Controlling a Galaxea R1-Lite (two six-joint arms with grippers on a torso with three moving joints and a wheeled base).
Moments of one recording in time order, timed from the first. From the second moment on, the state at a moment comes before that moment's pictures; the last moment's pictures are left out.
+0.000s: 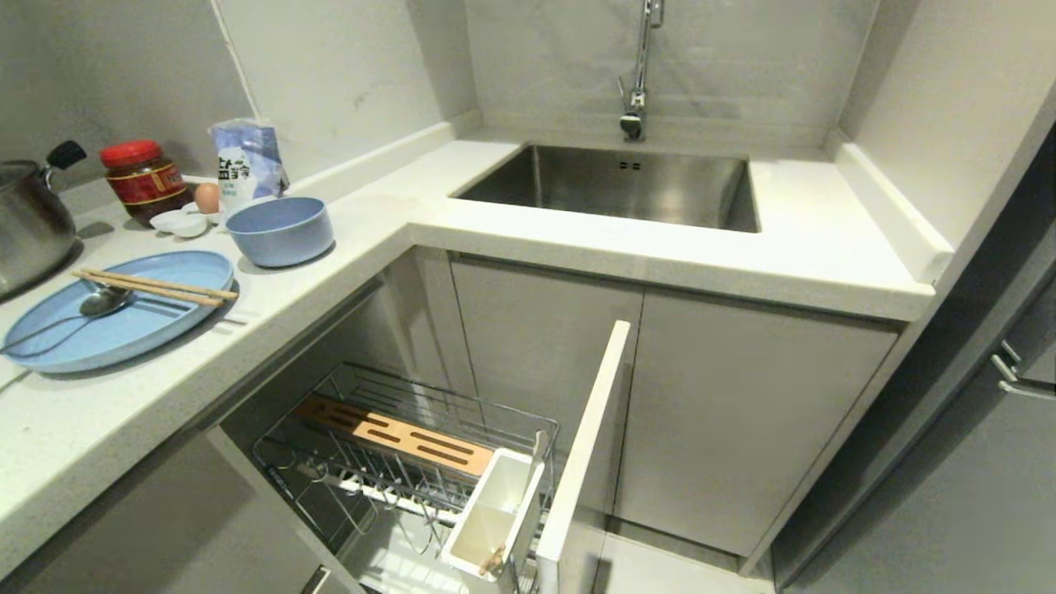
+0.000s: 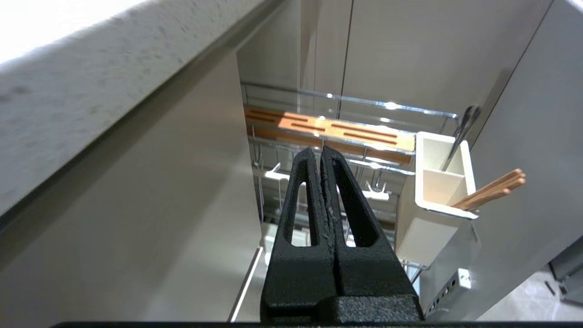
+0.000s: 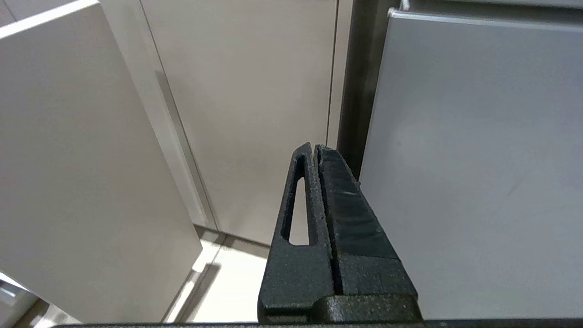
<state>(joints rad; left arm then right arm) 0.01 0.00 0.00 -0.03 -0.01 0.04 0.00 0.00 0.00 -0.07 0.00 0.01</state>
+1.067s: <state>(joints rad) 0.01 0.00 0.00 -0.03 -0.04 0.08 0.00 0.00 0.00 -0.07 0.00 0.01</state>
